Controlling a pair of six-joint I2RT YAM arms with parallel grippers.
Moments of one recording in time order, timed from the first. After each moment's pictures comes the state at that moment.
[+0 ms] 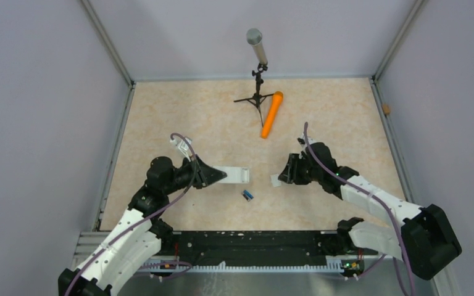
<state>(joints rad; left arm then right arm) -0.42 0.62 0.40 -0.03 0.55 -0.89 0.52 1.08 0.49 -0.17 -0.19 0.60</state>
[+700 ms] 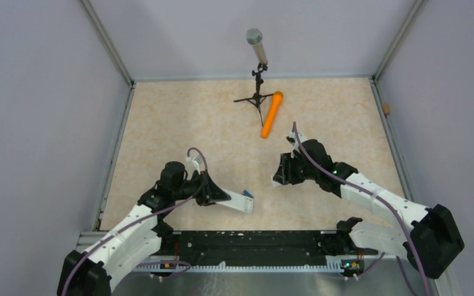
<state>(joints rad) -0.44 0.72 0.30 -0.12 0.72 -1.00 0.67 1.08 0.64 -0.31 -0.15 0.47</state>
